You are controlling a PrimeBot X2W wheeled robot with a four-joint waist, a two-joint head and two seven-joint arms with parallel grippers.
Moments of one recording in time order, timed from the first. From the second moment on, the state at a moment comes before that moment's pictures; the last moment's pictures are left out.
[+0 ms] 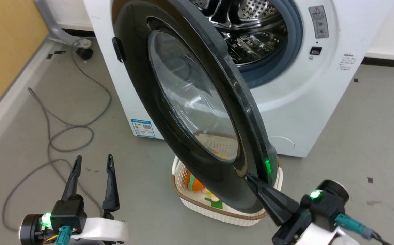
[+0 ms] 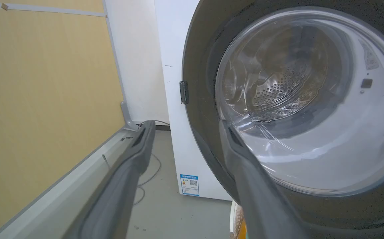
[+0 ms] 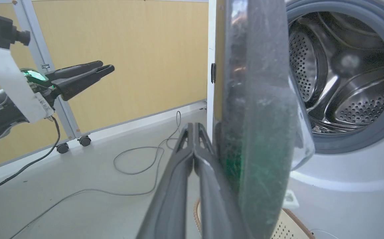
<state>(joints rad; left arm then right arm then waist) 0.00 0.08 -0.01 0.00 -0.04 0.08 -0.26 -0.19 -0.35 0.59 0.03 0.37 0.13 -0.26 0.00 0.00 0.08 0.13</state>
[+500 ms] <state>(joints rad) -0.07 0.07 -0.05 -0.02 -0.03 0.07 -0.26 -0.29 -0.34 0.31 0.14 0.36 0.13 -0.26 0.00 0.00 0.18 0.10</state>
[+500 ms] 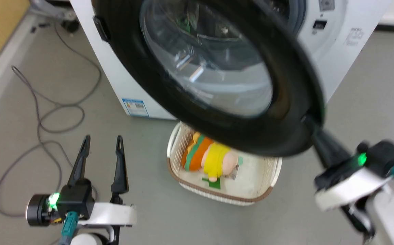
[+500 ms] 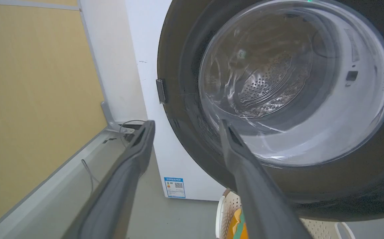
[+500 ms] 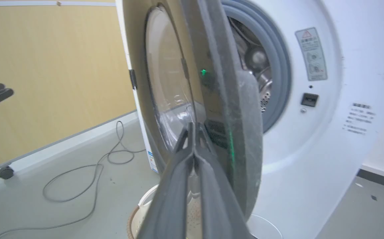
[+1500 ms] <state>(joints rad) -0.25 0.05 -0.10 -0.06 -0.03 0.09 -0.26 -0.91 -0.40 0.15 0.65 0.32 0.13 -0.26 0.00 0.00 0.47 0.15</state>
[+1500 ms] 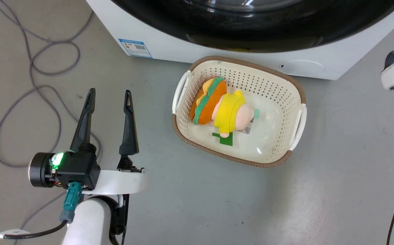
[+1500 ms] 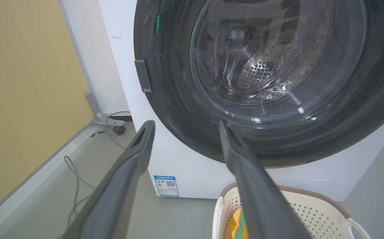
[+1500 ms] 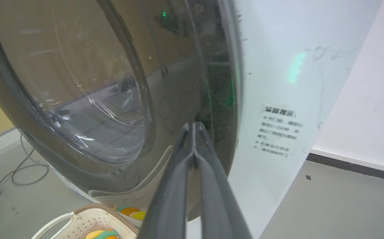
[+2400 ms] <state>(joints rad) -0.18 0.05 -0.06 -0.01 -0.03 0.10 -0.26 -0.62 -0.19 -0.12 0.08 0.10 0.13 -0.26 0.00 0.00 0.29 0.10</state>
